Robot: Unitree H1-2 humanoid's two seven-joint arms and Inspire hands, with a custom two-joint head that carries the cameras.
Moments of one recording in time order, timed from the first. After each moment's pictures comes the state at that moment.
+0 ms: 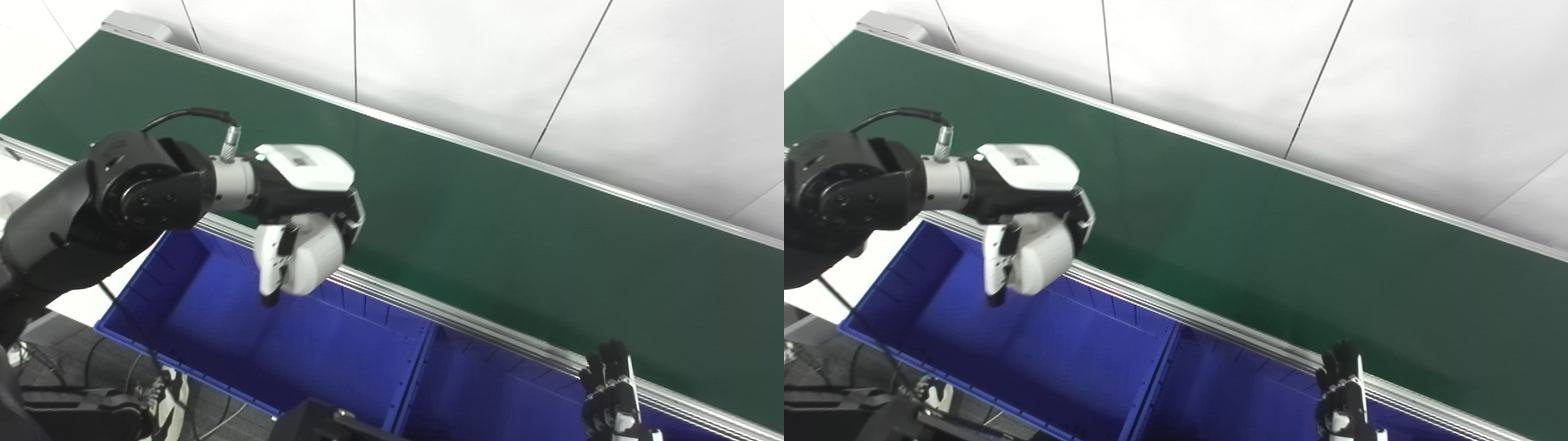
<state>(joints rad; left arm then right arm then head) -0.20 0.84 -0.26 -0.81 0.56 0.40 -1.16 0.60 -0.09 0.18 -0.29 0.17 -0.20 0.12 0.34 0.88</state>
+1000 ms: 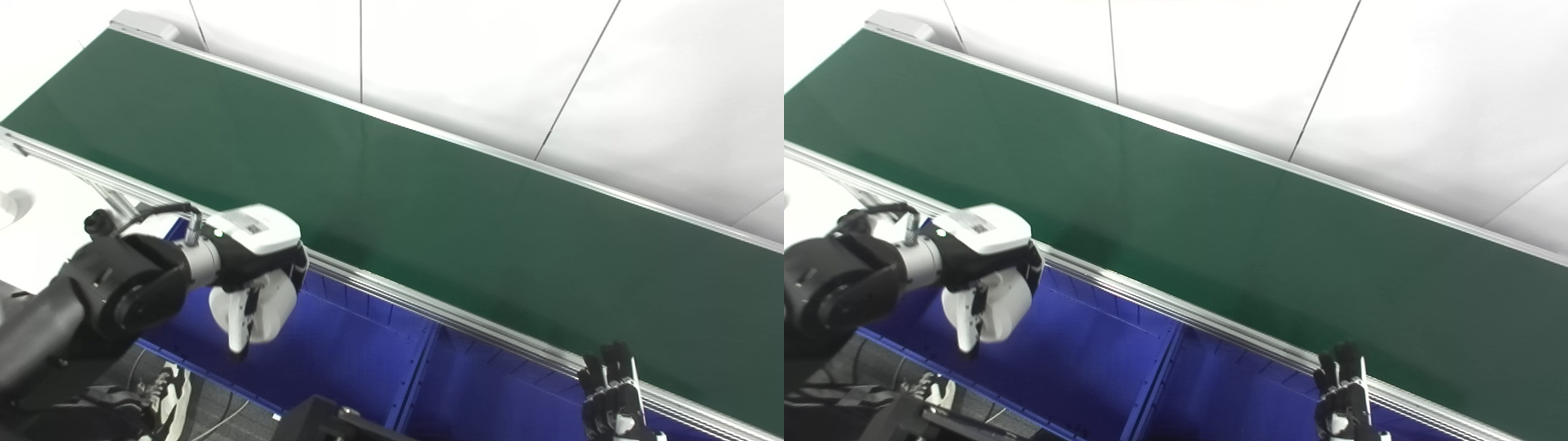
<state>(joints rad) 0.24 0.66 -0.14 -0.78 0.92 0.29 -1.06 0.59 -0.11 0.18 -0.33 0.24 -0.16 0.16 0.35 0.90</state>
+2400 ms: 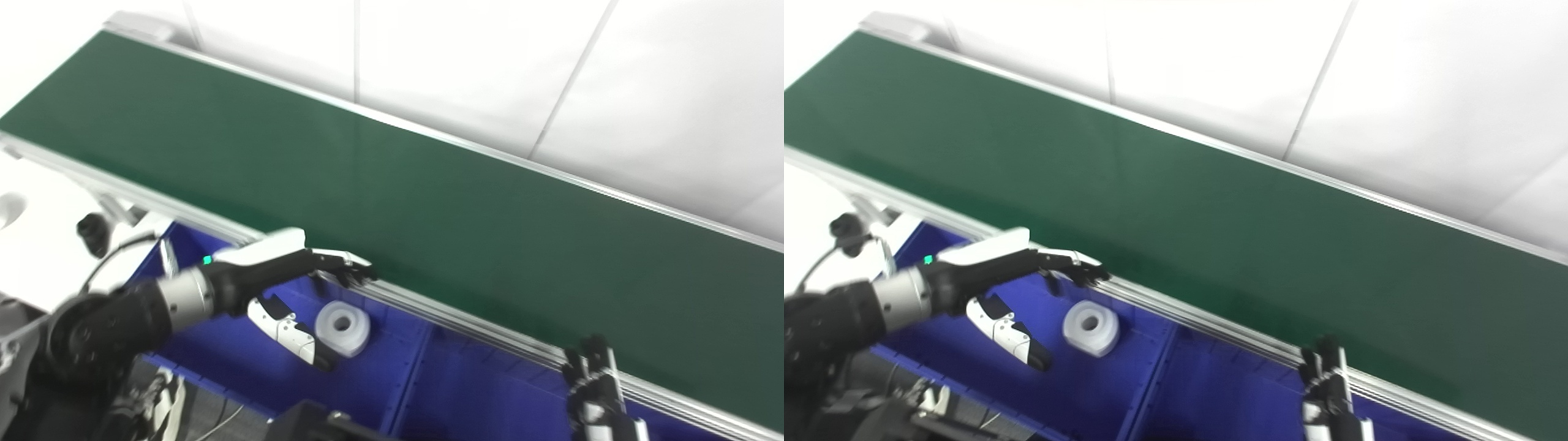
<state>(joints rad) 0.37 0.29 0.11 -0.80 0.09 0.31 -0.79 0.58 -0.08 0.21 -0.30 0.15 -0.14 0.13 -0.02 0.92</state>
